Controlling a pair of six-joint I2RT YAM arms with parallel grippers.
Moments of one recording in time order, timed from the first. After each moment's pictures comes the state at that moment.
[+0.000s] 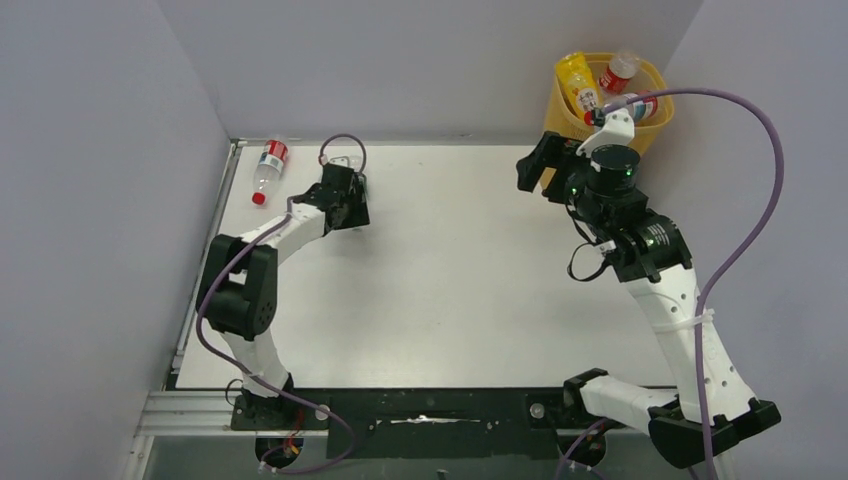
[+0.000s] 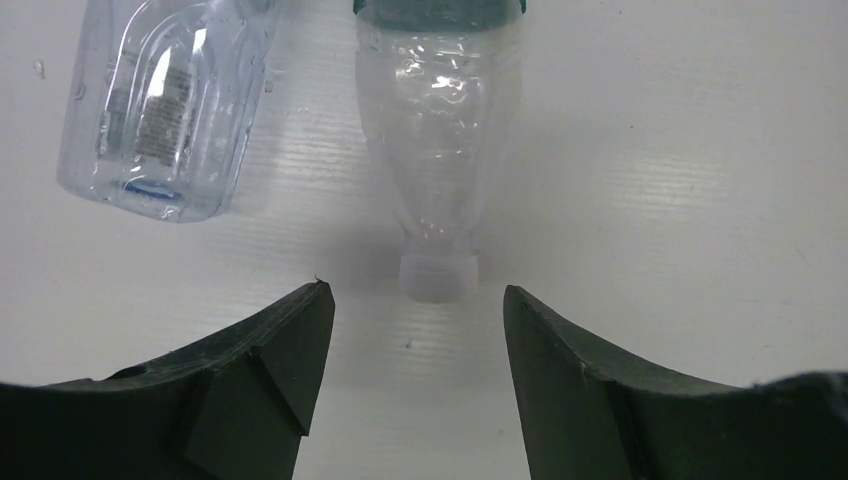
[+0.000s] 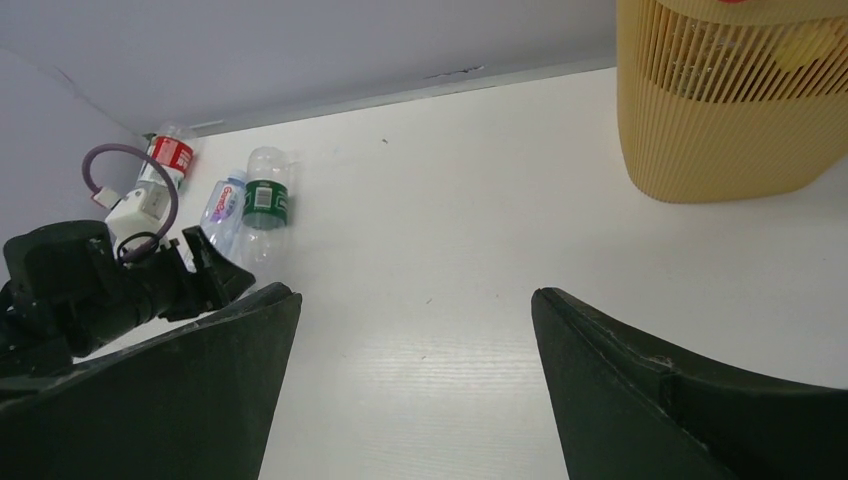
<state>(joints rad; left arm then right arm) -0.32 1.79 1.22 -0.29 -0.21 -0.41 0.38 1.12 1.47 -0.65 0.10 0.37</state>
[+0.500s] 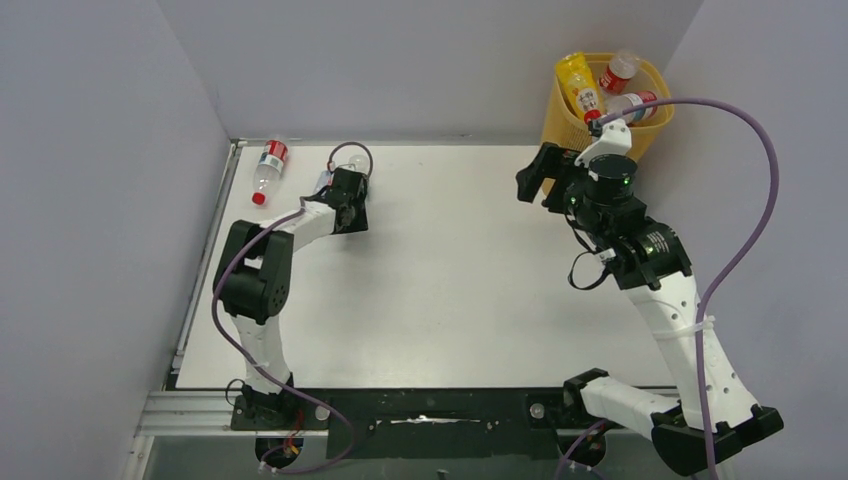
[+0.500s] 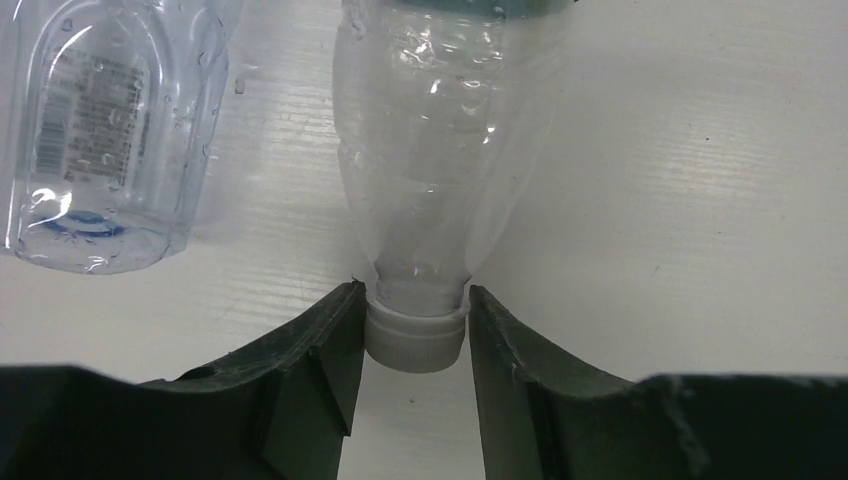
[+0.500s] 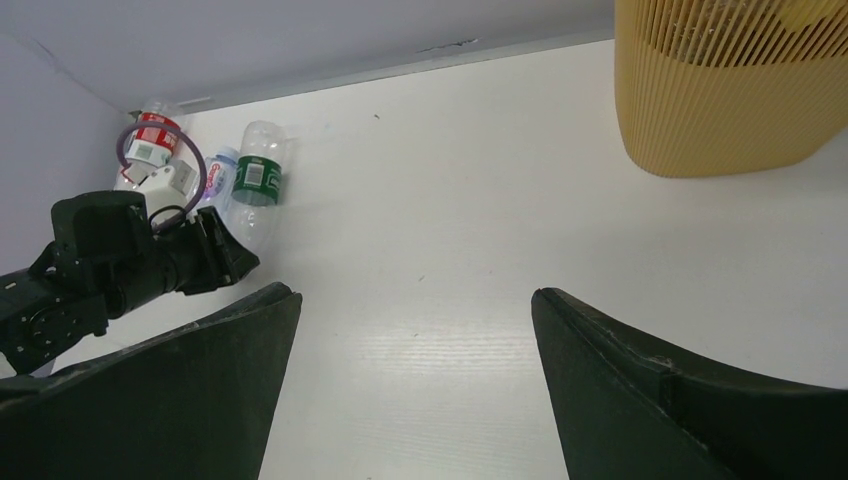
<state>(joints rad) -0.33 1.95 1.28 -0.27 -0.25 -0.40 0.39 1.08 1.42 -0.67 0.11 0.38</state>
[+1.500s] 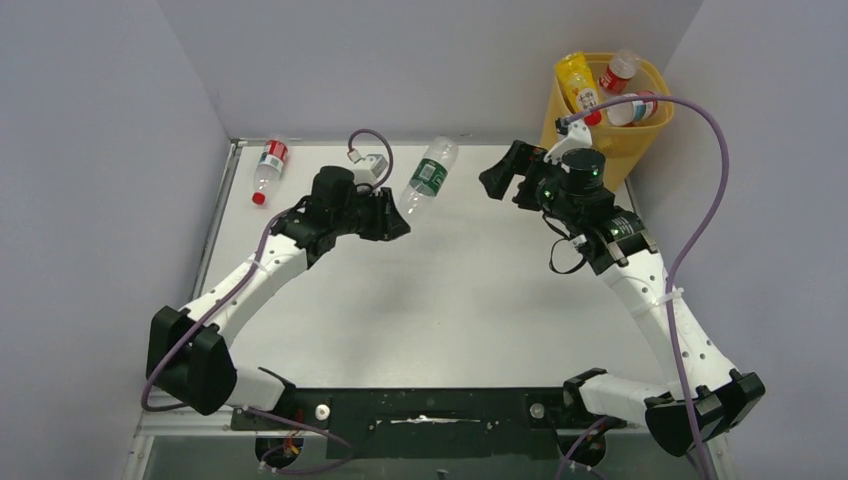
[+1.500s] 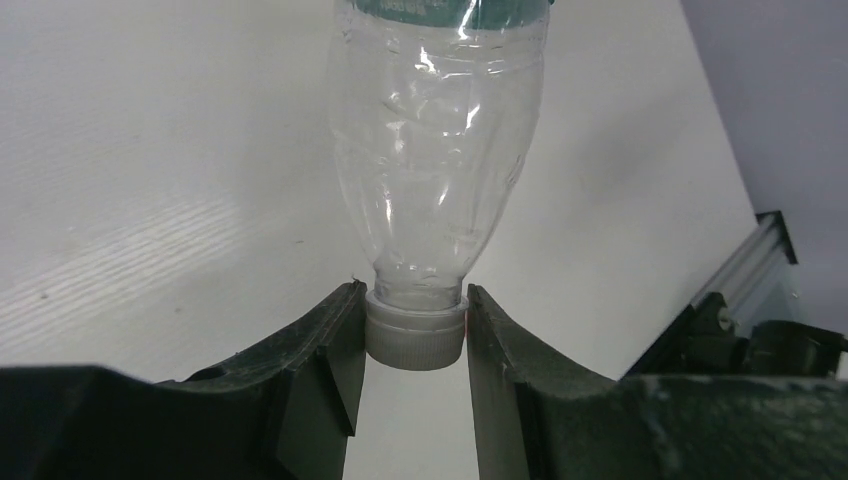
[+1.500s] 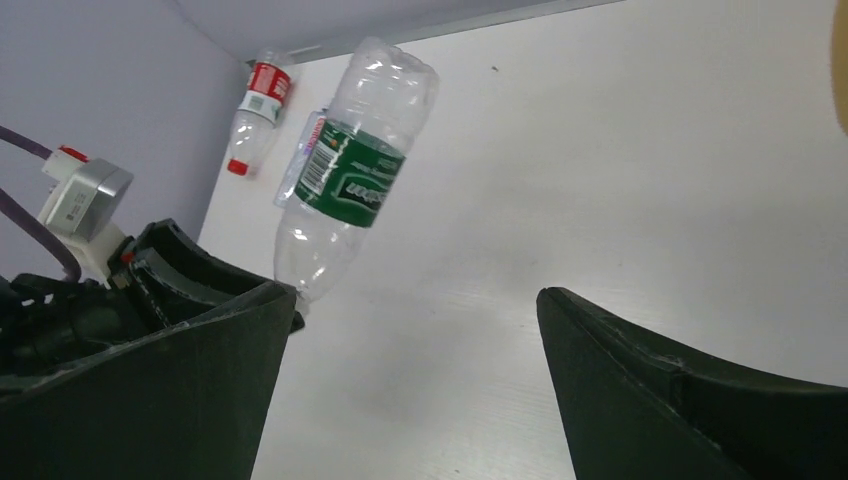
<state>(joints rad) -0.47 1.42 1.14 -0.30 0.28 -0.39 0.41 1.16 1.32 -0.51 -0.09 0.48</state>
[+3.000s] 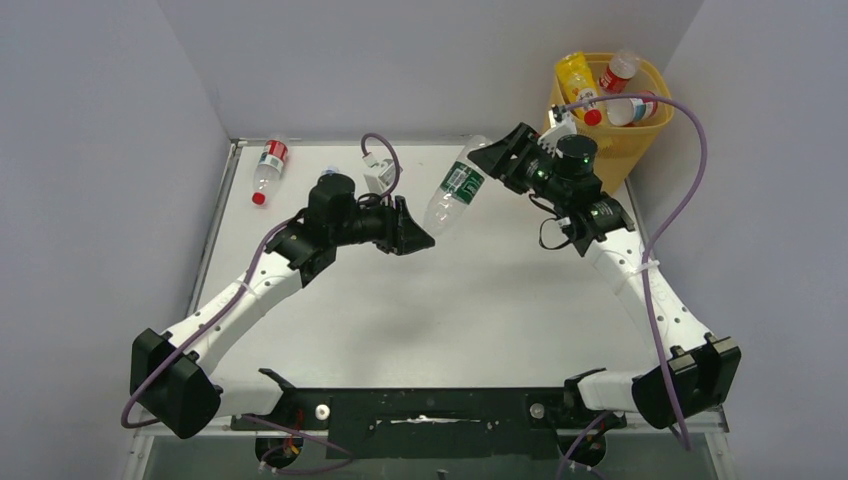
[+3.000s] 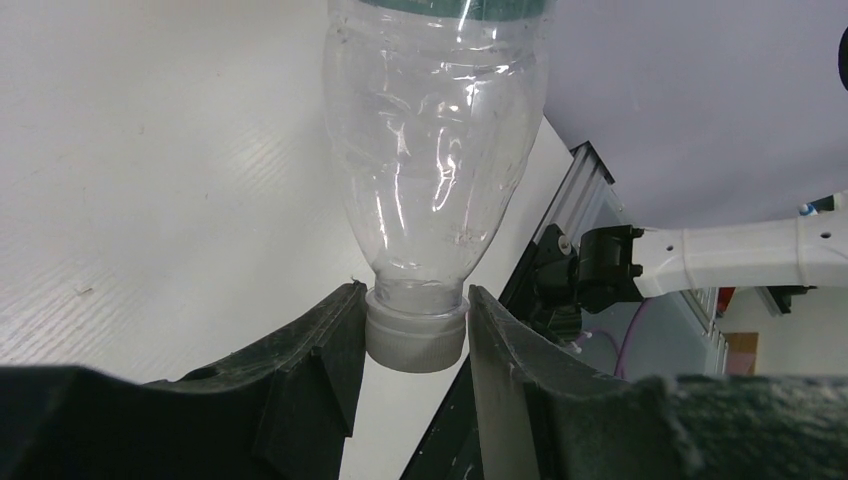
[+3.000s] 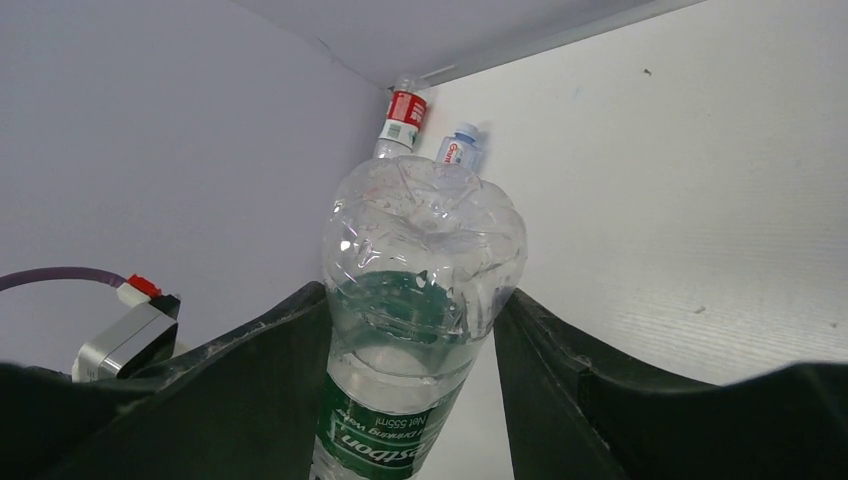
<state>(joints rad) -0.60 1.28 1.09 -0.18 0.55 -0.52 0.33 1.29 1.27 -0.19 -0.35 0.78</state>
